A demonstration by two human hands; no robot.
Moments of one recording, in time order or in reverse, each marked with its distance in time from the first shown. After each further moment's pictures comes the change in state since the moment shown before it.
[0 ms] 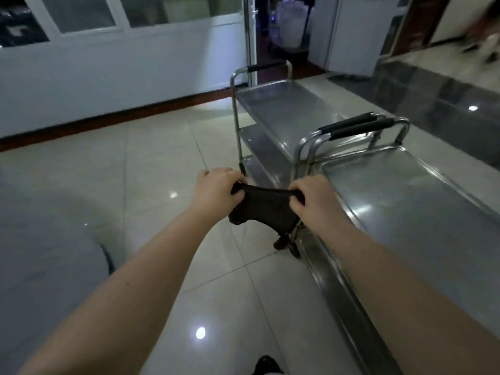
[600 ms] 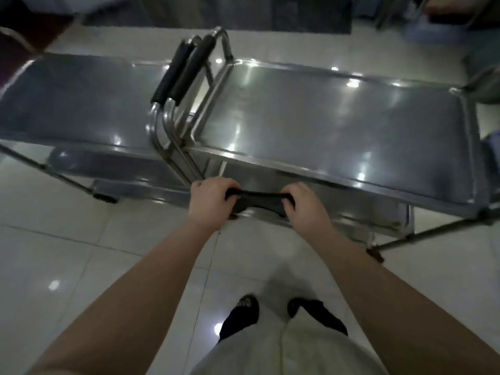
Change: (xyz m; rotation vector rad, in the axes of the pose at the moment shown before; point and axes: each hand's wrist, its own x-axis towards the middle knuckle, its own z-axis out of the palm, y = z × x) left_hand 0.170 0.066 0.215 -0.224 -0.471 0.728; right_hand -0.053 0.091 0.104 0.096 0.270 1.044
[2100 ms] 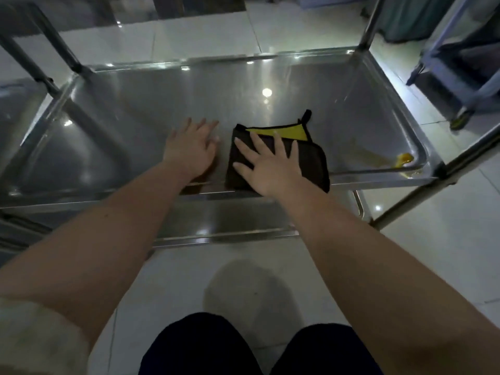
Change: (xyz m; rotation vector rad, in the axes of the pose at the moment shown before) left_hand 0.232 0.027 0.481 0.168 -0.081 0.338; right_hand 0.111 0.423 0.206 -0.508 -0.095 0.304
